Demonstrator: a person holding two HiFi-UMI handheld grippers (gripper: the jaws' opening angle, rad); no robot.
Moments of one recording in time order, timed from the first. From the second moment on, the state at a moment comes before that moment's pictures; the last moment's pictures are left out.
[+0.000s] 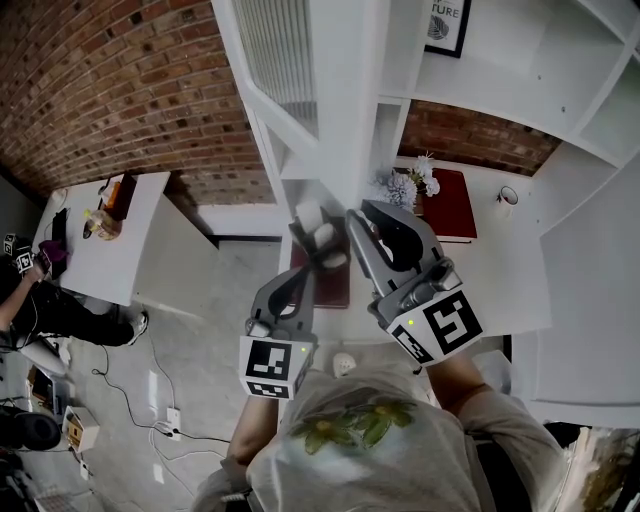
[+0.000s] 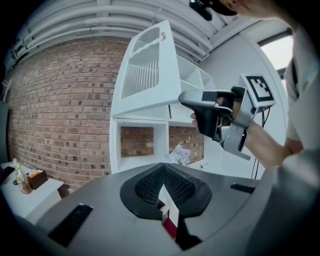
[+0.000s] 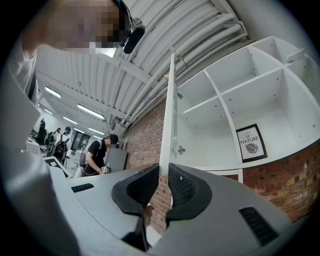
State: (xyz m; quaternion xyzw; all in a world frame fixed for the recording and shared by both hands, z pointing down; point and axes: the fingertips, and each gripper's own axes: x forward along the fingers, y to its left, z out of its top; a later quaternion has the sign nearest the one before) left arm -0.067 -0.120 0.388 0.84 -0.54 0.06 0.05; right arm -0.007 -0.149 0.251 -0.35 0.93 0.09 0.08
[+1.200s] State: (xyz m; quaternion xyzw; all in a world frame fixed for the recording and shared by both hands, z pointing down) left arm -0.097 -0.103 0.381 0.84 -0.53 0.08 0.05; right arm -0.053 -0.119 0.254 -0.34 0.93 0.09 0.08
